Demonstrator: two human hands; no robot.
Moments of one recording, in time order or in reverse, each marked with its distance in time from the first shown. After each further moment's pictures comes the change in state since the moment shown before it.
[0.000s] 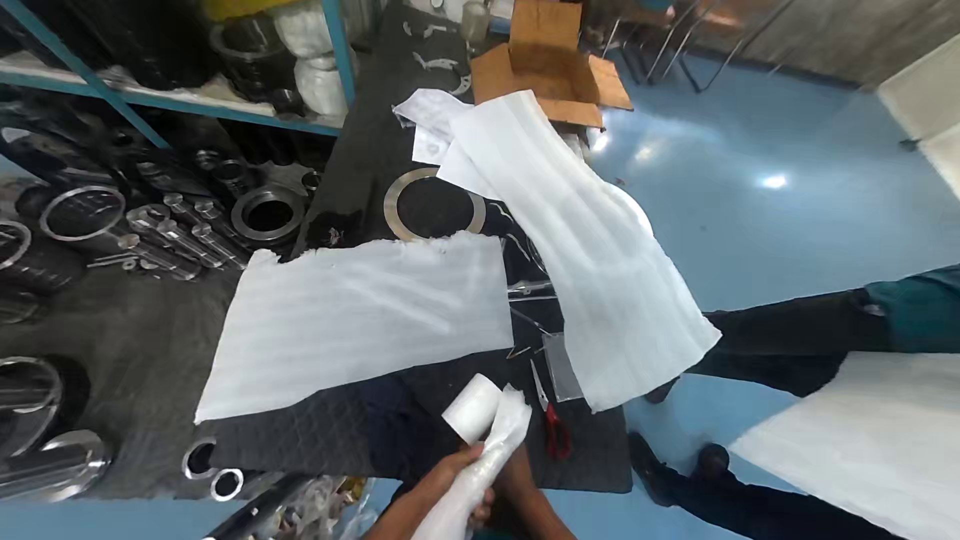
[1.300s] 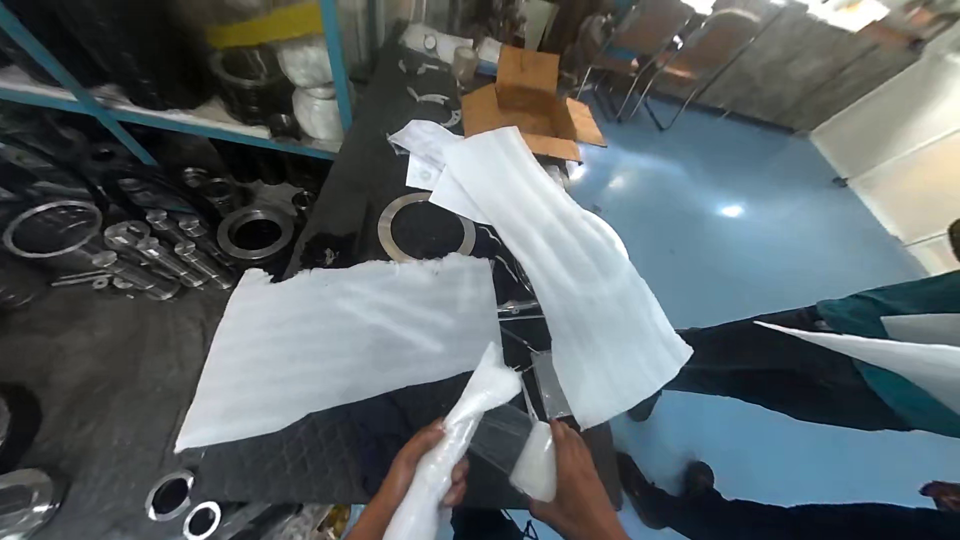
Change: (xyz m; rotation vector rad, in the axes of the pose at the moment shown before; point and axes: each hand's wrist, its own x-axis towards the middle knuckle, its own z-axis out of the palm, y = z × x) left_hand -0.045 0.051 0.033 -0.063 -0.209 0.516; right_hand -0.038 0.084 -0.040 0.072 0.643 -0.354
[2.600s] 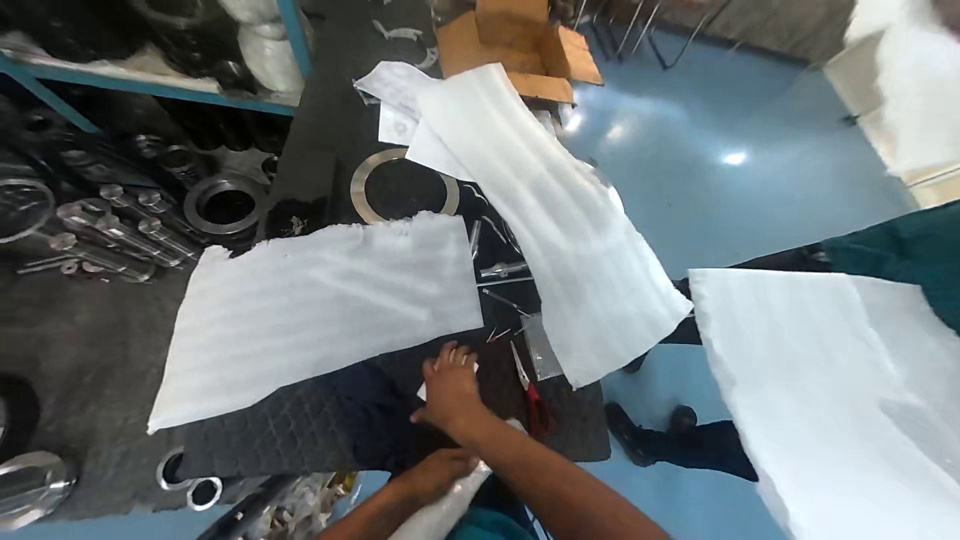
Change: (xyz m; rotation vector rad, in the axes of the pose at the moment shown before) left_hand 0.009 -0.052 -0.029 0.980 0.244 -0.599; right_hand 0.136 -0.140 0.061 -0.287 -0.688 0.114
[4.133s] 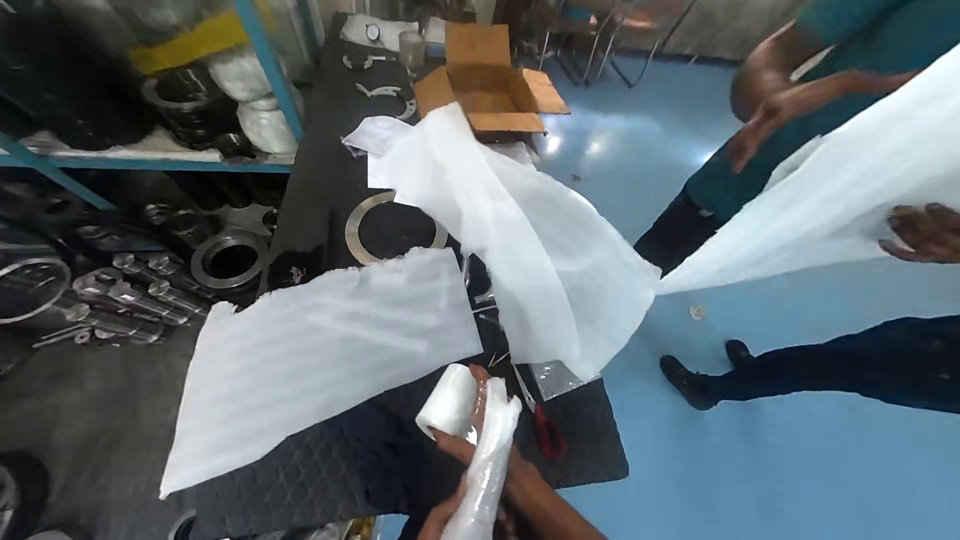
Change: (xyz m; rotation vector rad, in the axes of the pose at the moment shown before) left_hand -0.039 -0.006 0.031 -0.927 -0.231 0.341; right_hand -0.032 0.052 0.069 1.161 0.723 -0.272
